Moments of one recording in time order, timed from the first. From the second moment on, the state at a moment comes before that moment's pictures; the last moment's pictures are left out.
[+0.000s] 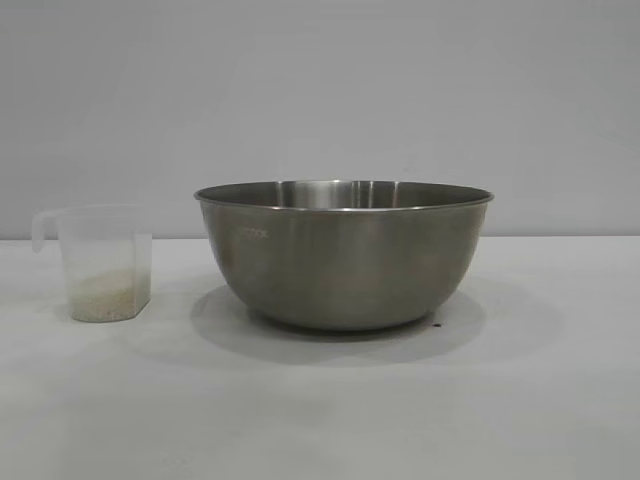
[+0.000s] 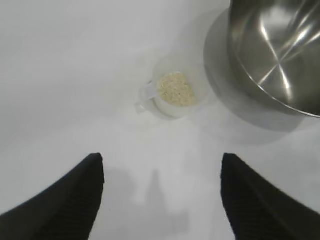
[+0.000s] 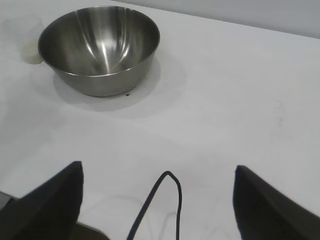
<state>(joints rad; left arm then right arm) -0.16 0.92 -0.54 -0.26 0.39 0.24 0.27 -0.02 -0.49 0.15 1.15 -0.14</state>
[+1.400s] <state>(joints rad) -0.35 1.48 -0.03 -0.15 -1.08 0.08 0.27 -0.02 -0.49 0.15 1.15 -0.14</state>
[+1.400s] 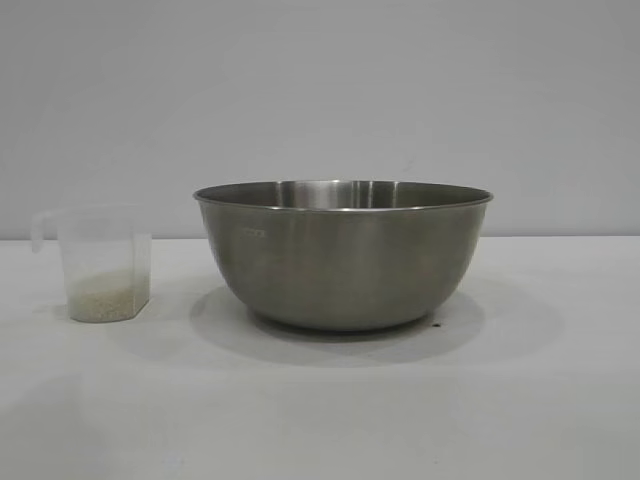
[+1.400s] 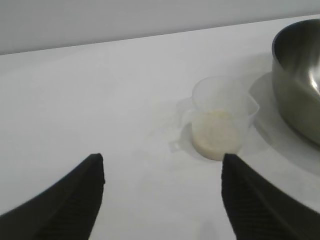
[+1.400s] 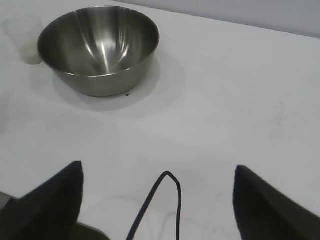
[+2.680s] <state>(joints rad) -0.35 1.92 -0.34 -0.19 -1.14 0.03 0.27 -0.02 -0.49 0.15 1.15 -0.13</state>
